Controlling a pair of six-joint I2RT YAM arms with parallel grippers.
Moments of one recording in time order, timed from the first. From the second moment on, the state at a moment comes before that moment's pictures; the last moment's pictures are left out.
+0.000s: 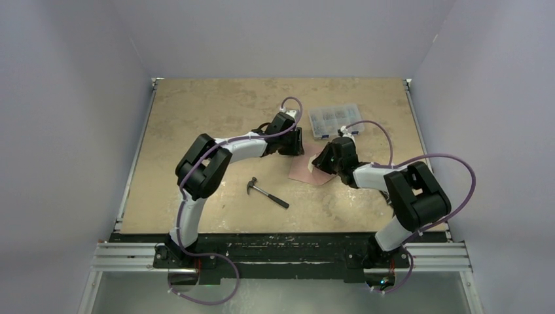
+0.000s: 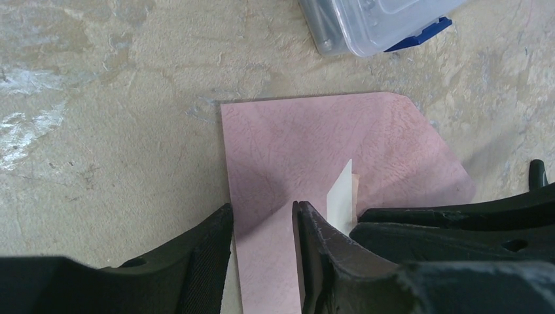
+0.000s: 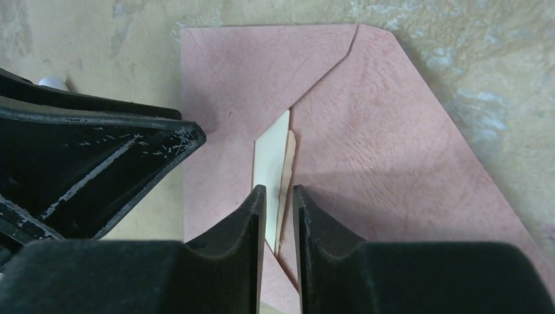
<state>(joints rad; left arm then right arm) -0.69 2.13 1.44 -0.10 0.11 -0.55 0.40 1.59 0.62 0.27 0.00 0.77</state>
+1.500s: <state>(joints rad) -0.28 1.40 1.02 -0.37 -0.29 -0.53 0.78 2.02 1.38 0.09 0.18 0.43</state>
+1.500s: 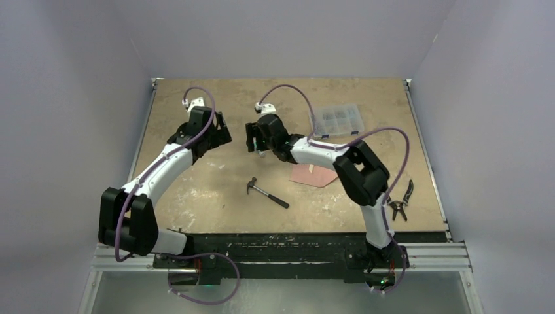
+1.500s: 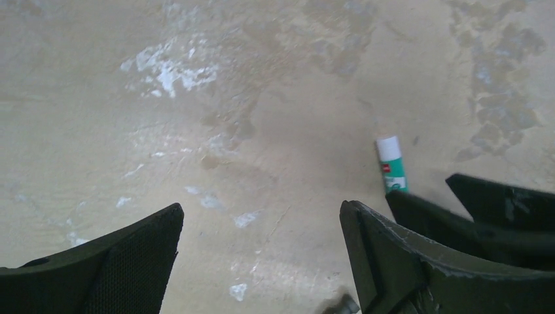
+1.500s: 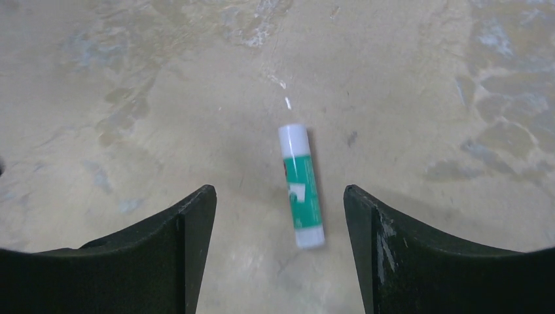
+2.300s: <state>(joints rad) -0.20 1.36 0.84 -0.19 0.13 -0.57 0.76 2.26 1.67 -0.15 0.24 0.40</state>
